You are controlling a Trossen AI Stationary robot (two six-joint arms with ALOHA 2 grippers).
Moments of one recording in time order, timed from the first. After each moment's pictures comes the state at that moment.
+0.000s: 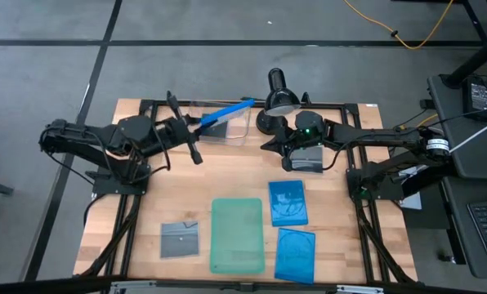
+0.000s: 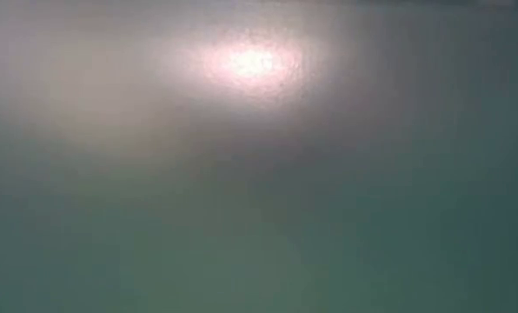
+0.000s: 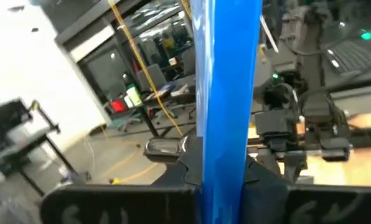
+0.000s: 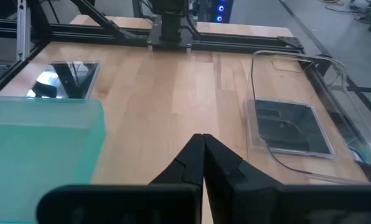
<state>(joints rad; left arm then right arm) -0.15 1.05 1.15 -0.08 -0.66 0.38 -0.24 1.31 0.86 0.02 -0.25 -0.17</state>
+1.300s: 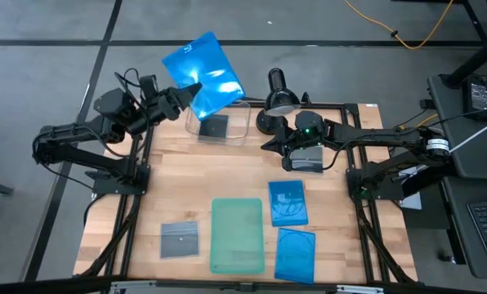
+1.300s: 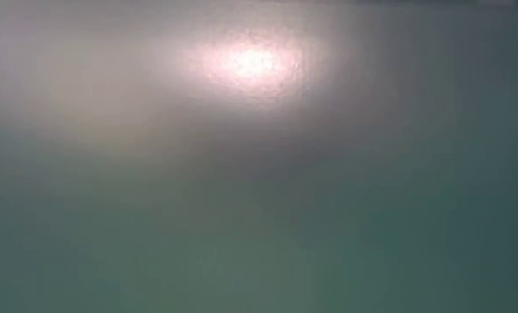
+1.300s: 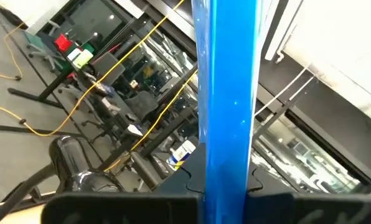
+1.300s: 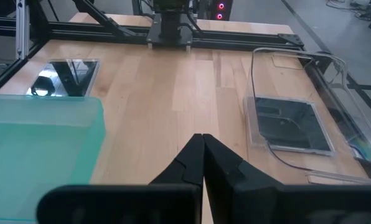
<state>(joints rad) 0.10 0.96 1.15 0.12 -0.43 -0.73 -0.24 1.31 0.86 0.01 -0.25 -0.16</state>
